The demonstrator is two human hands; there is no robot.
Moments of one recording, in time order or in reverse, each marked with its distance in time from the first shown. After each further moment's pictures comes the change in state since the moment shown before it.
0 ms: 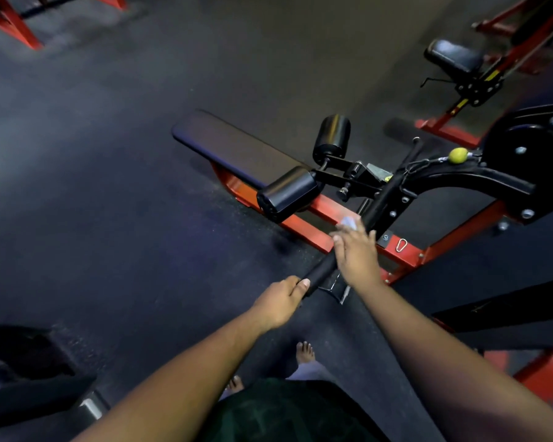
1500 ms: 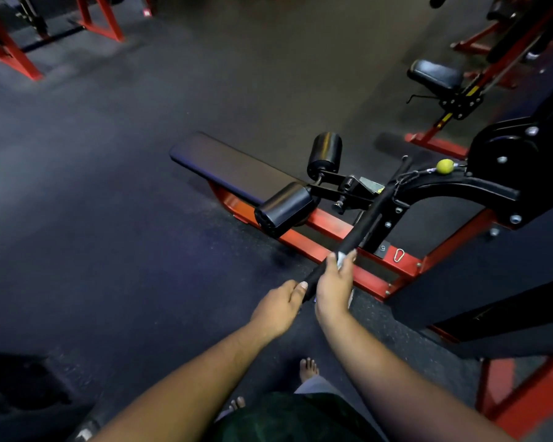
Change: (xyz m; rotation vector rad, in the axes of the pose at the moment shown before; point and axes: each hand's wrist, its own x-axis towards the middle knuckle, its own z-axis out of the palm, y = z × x) left_hand -0.005 0.013 -0.010 0.004 0.118 0.016; right_hand -0.028 -0.079 0.035 1.146 0.360 0.635
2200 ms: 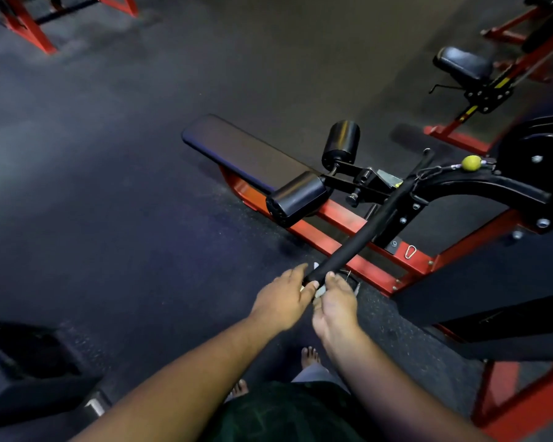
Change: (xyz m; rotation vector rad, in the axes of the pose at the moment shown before) left_hand 0.000 -0.008 -0.009 0.308 0.051 0.101; right_hand -0.049 0.002 0.002 0.377 0.005 0.436
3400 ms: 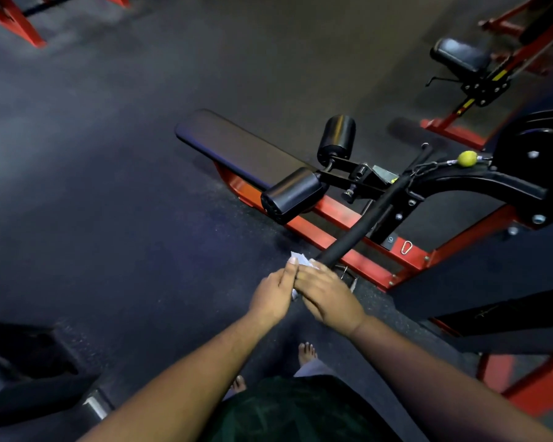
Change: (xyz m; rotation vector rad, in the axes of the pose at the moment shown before) left_hand 0.009 -0.001 0.005 -0.547 0.086 -0.223; right_hand 0.045 -0.038 -0.043 -1.519 -1.009 -1.514
